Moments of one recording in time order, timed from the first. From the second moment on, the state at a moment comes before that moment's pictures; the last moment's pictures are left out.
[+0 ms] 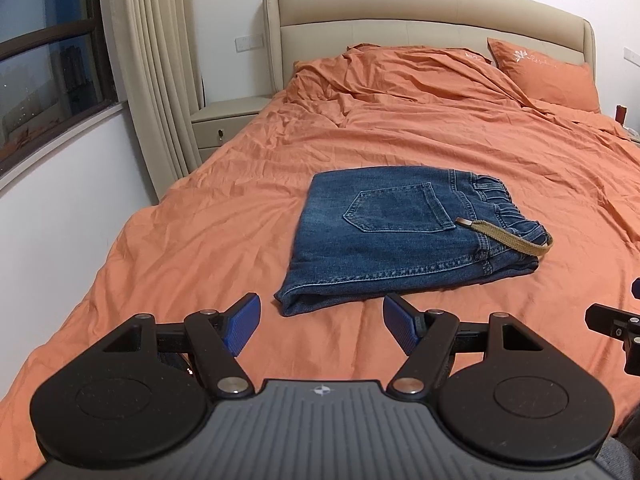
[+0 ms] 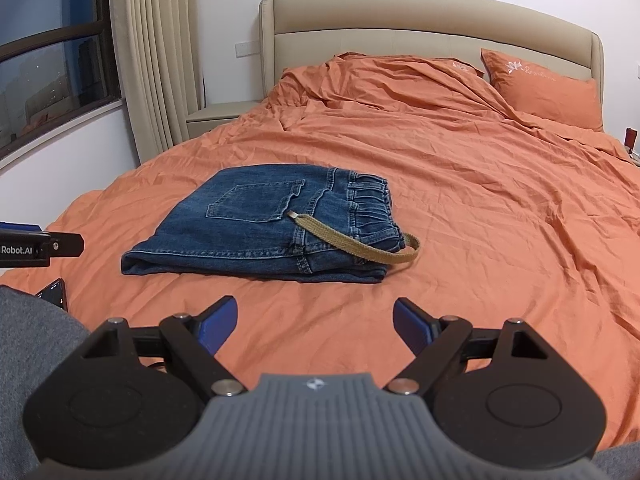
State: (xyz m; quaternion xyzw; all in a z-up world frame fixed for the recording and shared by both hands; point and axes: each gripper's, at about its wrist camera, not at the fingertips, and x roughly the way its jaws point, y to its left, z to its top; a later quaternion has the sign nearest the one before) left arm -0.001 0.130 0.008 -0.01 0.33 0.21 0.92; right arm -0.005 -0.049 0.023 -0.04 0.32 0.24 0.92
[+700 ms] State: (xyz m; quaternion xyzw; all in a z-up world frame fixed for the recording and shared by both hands) left arm 0.000 0.132 0.004 0.00 0.34 0.21 0.92; right arm -0.008 -0.047 0.022 -0.04 0.32 0.24 0.92
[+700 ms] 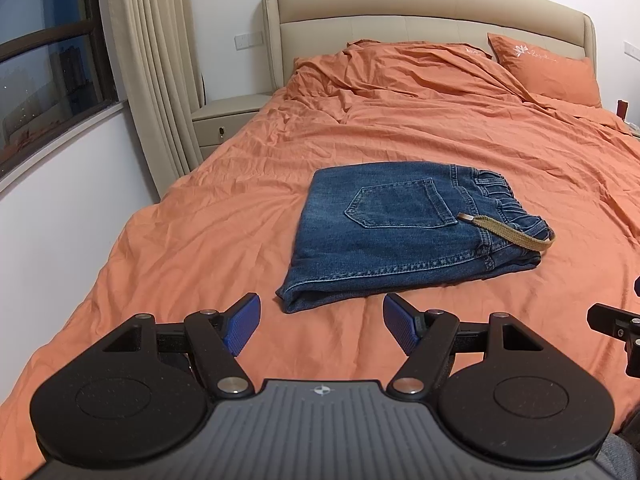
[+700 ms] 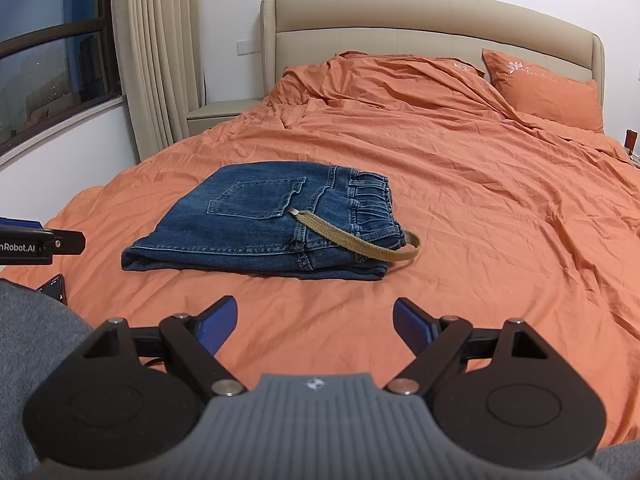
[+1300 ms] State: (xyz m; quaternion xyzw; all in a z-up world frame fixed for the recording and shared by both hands) left arm 0.000 0.131 0.004 0.00 0.34 0.21 0.92; right arm -0.009 -0.048 0.022 -0.05 0.32 0.24 0.91
